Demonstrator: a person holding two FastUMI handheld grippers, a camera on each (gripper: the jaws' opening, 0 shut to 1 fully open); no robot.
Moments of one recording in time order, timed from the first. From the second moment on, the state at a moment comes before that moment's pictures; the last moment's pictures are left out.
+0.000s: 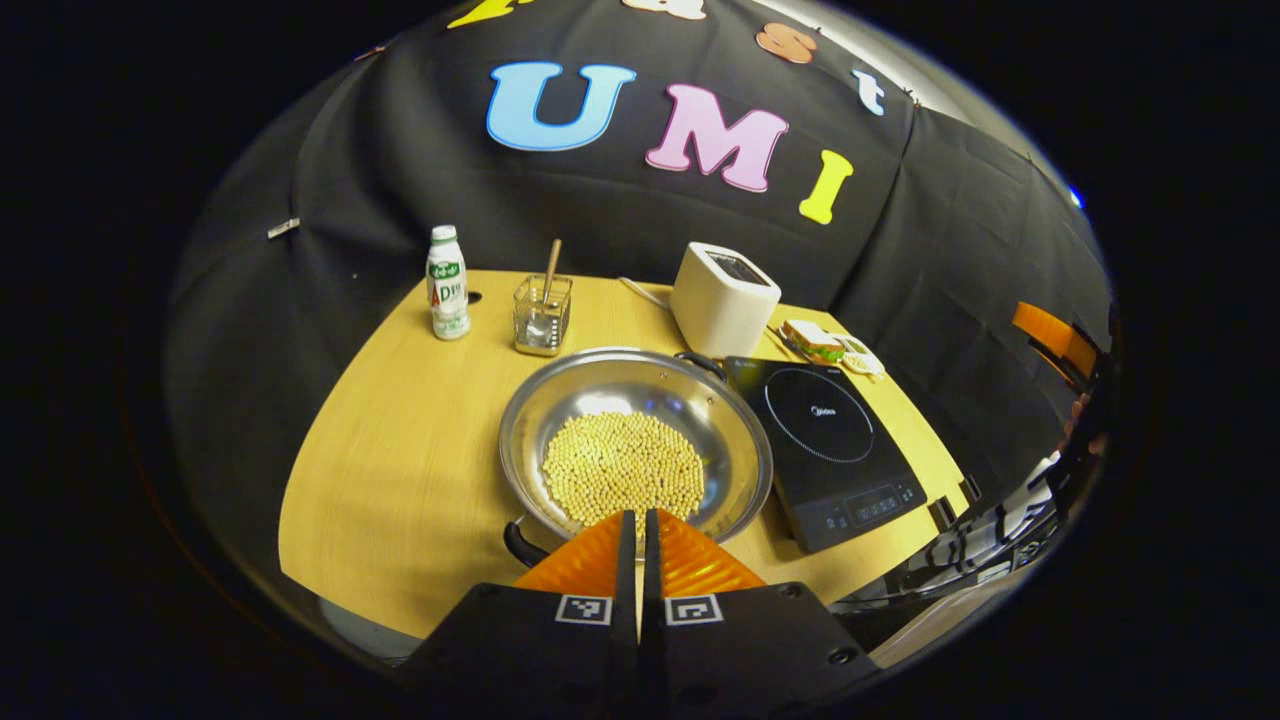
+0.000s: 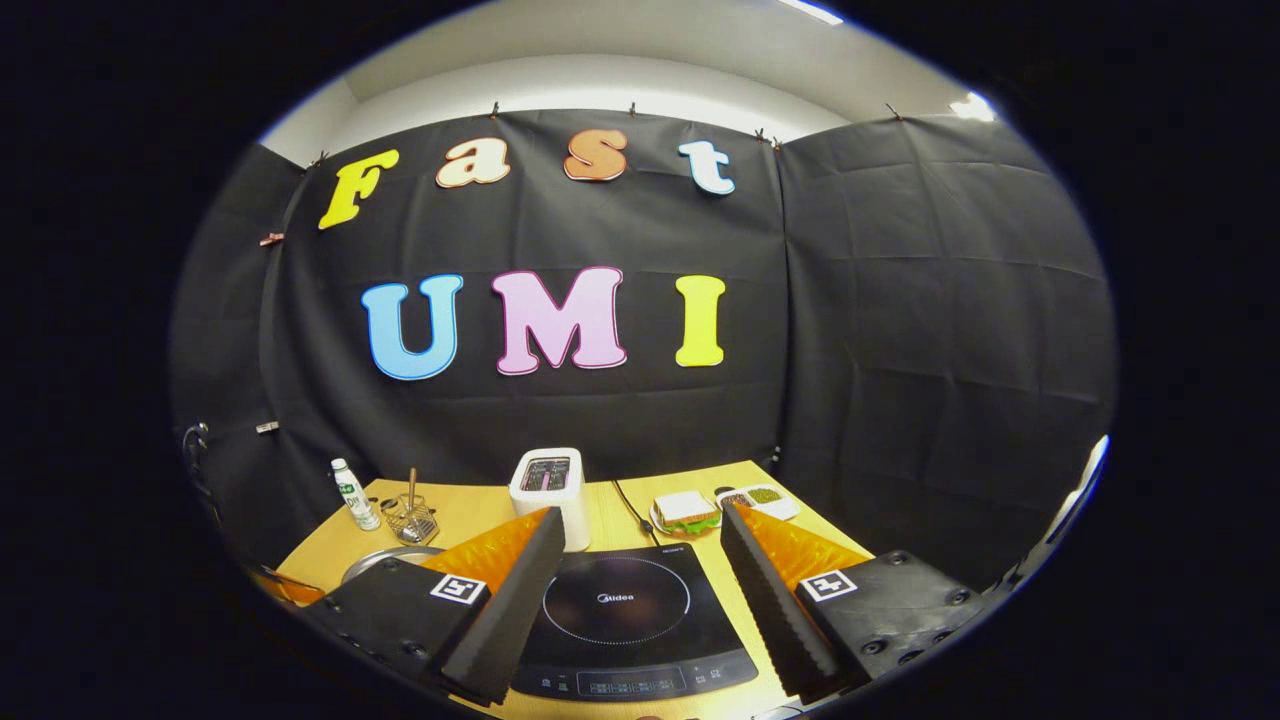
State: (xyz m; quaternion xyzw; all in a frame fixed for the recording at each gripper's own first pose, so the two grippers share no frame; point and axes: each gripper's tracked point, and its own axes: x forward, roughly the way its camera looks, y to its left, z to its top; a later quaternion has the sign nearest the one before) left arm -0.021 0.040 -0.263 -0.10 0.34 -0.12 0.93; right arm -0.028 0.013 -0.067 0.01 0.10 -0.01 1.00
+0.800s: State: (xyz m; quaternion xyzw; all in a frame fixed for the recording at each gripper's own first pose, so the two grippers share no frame) left arm -0.029 0.035 -0.352 -0.14 0.45 -0.13 0.87; right arm -0.028 0.018 -0.085 0.00 0.13 -0.03 0.99
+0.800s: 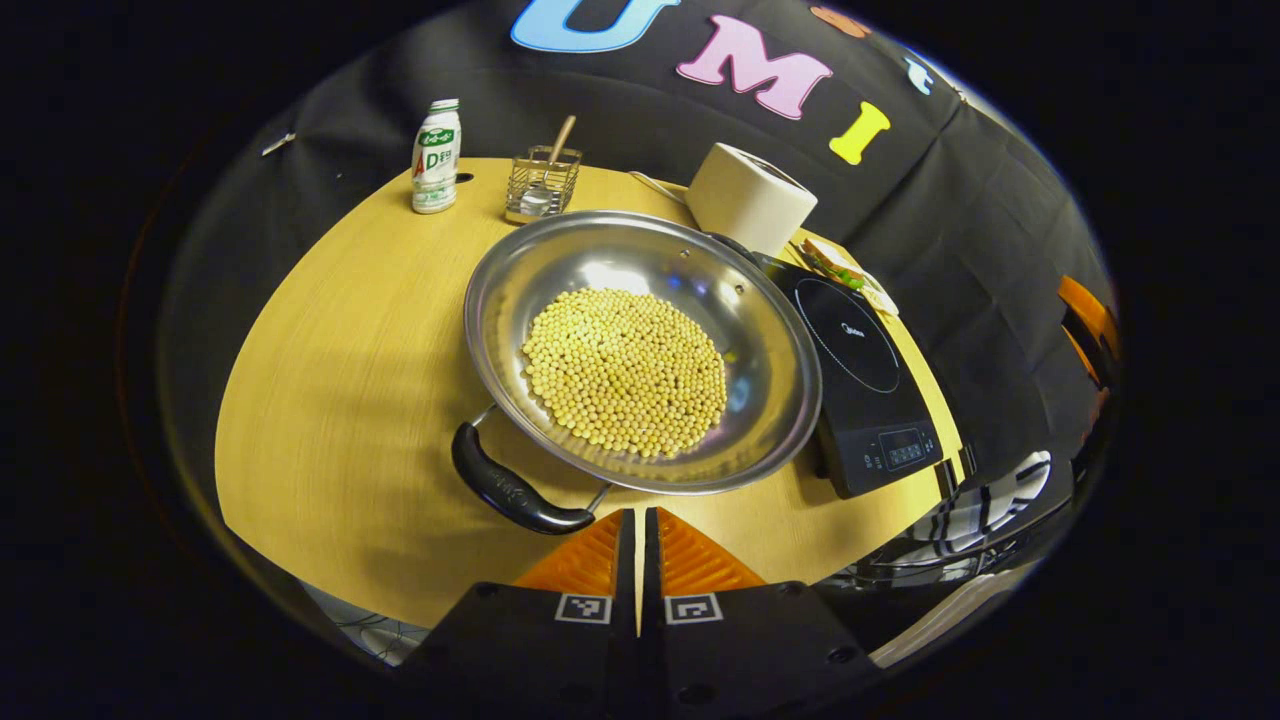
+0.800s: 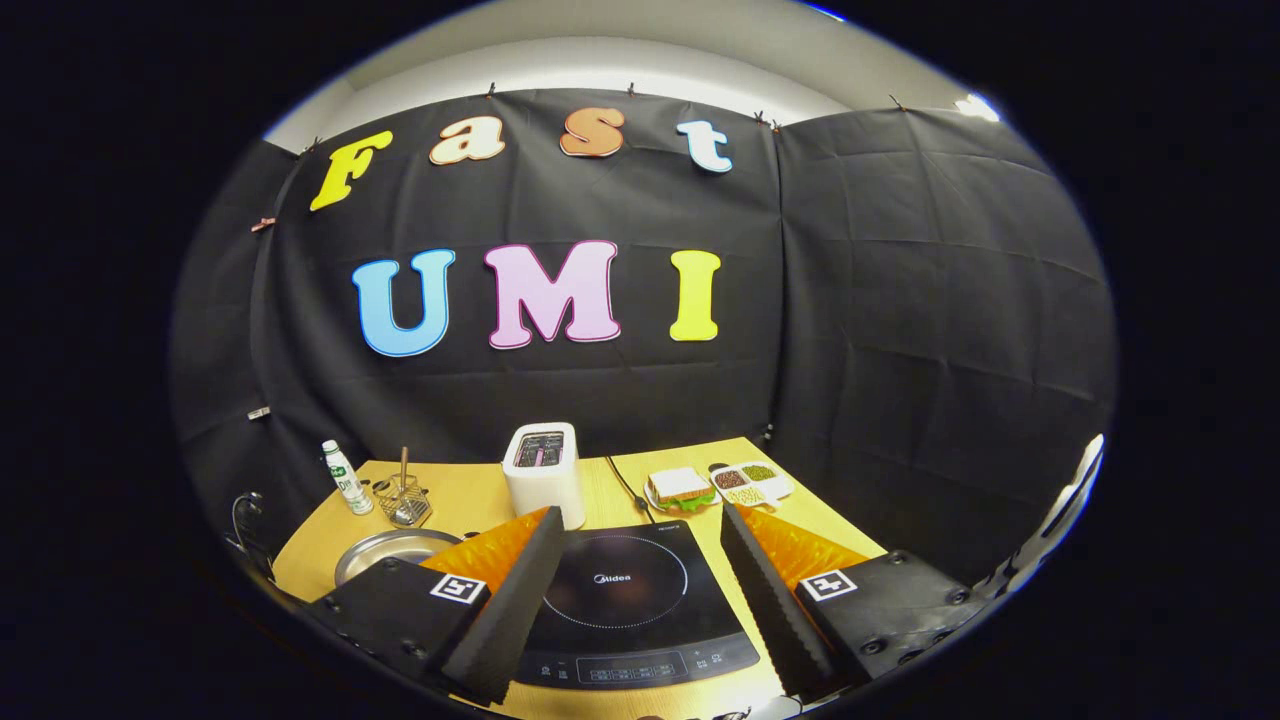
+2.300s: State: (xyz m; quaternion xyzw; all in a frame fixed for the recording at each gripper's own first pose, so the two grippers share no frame) left arm 0.028 0.138 -0.375 -0.12 0.46 -0.05 0.88; right arm -0.008 0.043 -0.098 -0.01 0.15 -0.01 0.99
